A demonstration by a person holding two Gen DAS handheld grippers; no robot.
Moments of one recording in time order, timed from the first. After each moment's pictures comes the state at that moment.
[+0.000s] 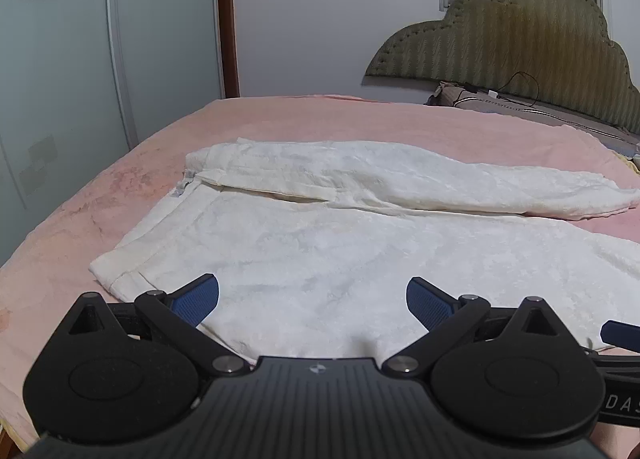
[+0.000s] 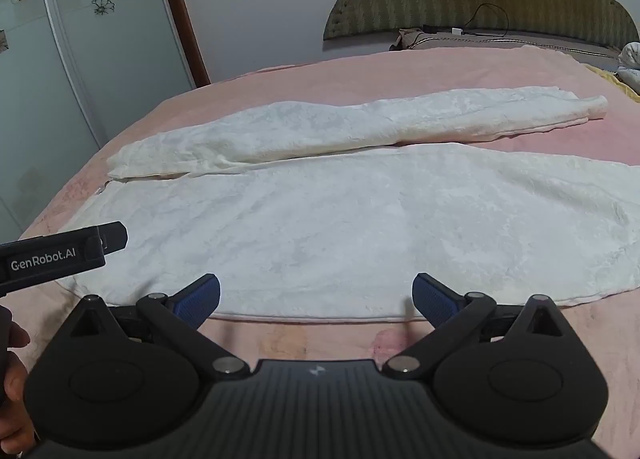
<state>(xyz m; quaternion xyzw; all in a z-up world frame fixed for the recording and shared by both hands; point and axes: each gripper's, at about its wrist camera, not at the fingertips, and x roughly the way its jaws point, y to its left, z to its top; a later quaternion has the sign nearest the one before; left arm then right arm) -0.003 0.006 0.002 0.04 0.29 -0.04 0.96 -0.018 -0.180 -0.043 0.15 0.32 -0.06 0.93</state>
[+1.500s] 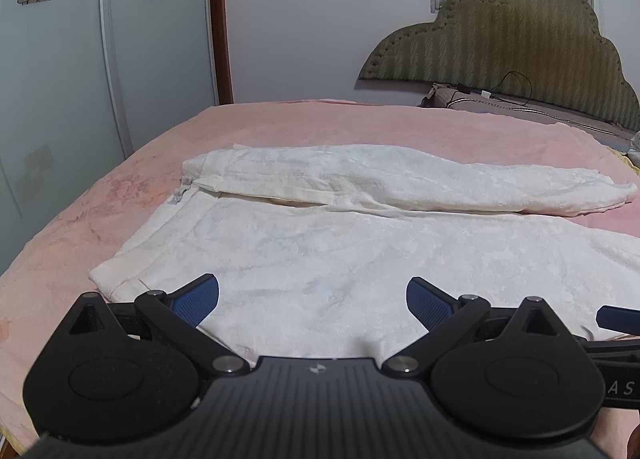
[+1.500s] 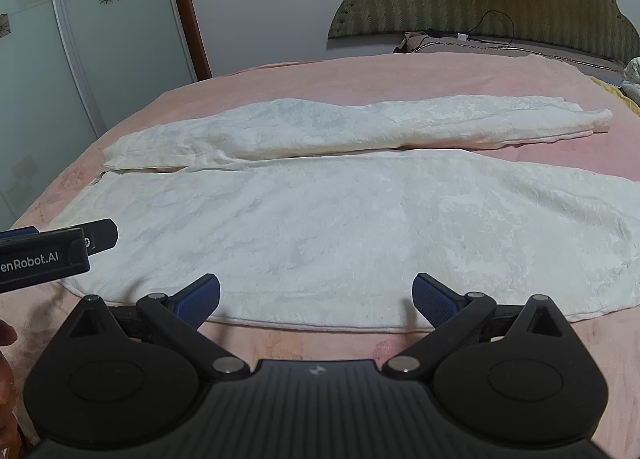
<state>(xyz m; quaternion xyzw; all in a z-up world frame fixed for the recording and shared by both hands) -0.006 0.008 0.000 0.05 0.28 -0.05 0.96 -0.016 -0.177 -0.046 0.13 0.33 -0.06 0.93</state>
